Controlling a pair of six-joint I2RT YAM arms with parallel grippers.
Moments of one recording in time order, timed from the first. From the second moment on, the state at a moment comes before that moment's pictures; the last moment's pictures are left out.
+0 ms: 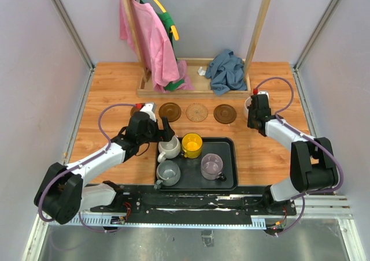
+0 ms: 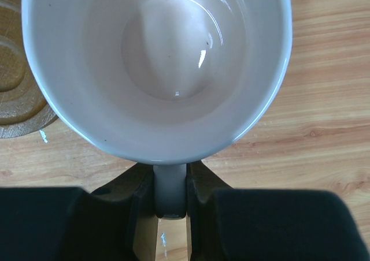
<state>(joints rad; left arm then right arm) -0.51 1.17 0.54 0.06 0.01 -0.48 0.19 1.49 0.81 -0.17 0.27 0.17</state>
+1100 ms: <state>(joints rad) -0.51 1.19 0.54 0.05 0.01 -0.48 0.15 1.52 0.81 -0.14 0.21 0.17</state>
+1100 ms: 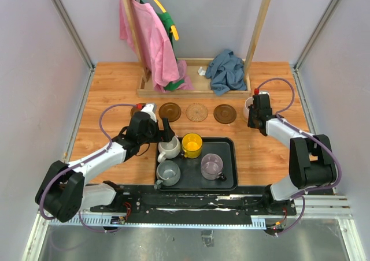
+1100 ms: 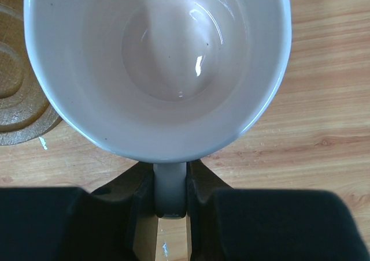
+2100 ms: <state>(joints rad) -0.51 1.19 0.54 0.05 0.01 -0.48 0.15 1.51 0.84 -0.14 0.22 0.23</state>
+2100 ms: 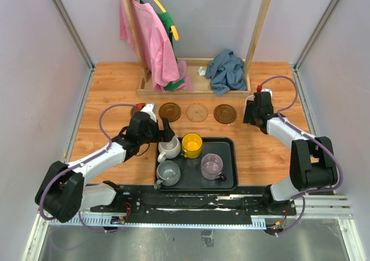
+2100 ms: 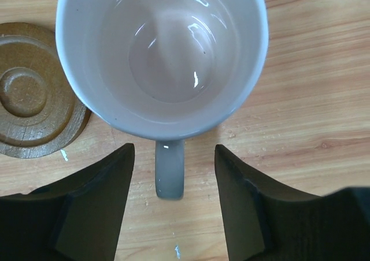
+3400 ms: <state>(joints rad) -0.51 1.17 0.56 0.05 0.02 -0.48 0.84 0.87 0.74 -0.75 0.04 0.31</state>
